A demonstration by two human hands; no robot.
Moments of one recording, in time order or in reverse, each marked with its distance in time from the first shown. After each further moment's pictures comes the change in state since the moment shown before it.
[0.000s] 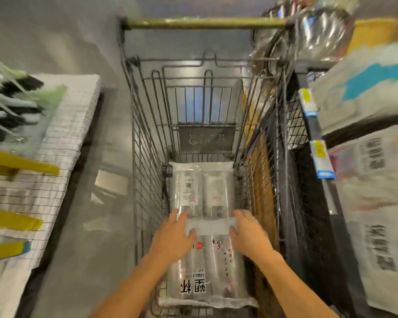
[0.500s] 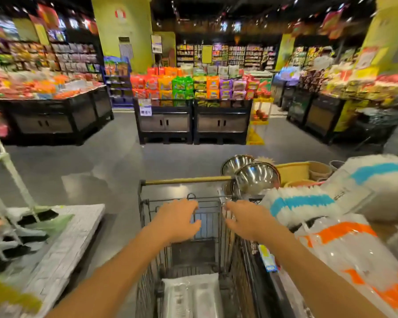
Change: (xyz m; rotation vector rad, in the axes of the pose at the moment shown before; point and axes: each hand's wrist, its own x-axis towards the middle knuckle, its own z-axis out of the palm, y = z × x) left_hand -0.117 0.198 -0.304 0.453 0.423 0.468; right_hand -0.146 -0.133 -0.332 -0.414 0.478 -0.290
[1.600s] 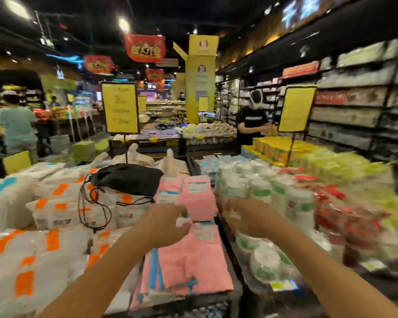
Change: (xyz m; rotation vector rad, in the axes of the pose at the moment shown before) left_hand -0.361 0.371 -0.041 -0.036 -0.153 1.602; right_hand -0.673 -0.241 -0.056 0.007 0.307 1.639
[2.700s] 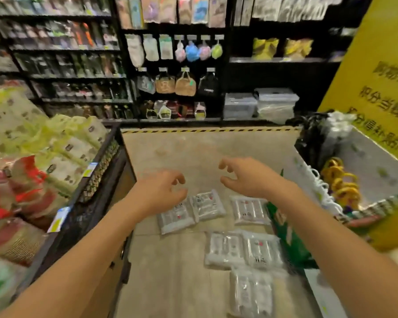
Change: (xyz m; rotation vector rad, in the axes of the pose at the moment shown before) left_hand 0.062 0.713 0.219 -0.148 -0.480 1.357; right_hand -0.532 0.400 0.010 0.070 0.136 1.443
